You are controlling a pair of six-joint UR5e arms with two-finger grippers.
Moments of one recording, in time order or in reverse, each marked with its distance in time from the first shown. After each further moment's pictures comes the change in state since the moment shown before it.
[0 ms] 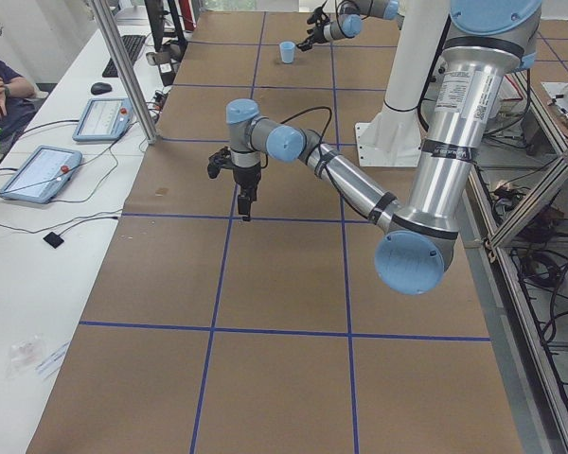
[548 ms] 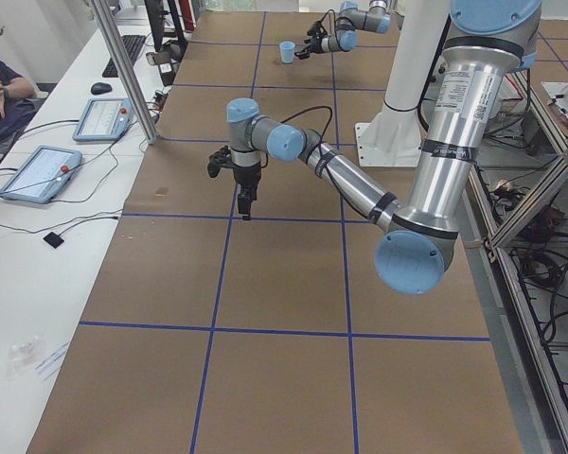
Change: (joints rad) left arm 0.000 0.000 -0.004 0.000 0.000 -0.003; right arm -0.057 -0.247 -0.186 0.365 -0.073 0.142
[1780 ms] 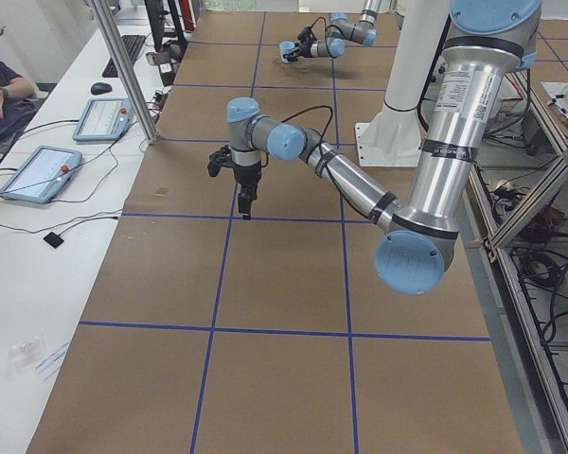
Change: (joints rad) left arm 0.000 0.001 -0.005 0.000 0.000 -0.003; right arm 0.119 0.009 -0.351 0.446 -0.128 -0.098
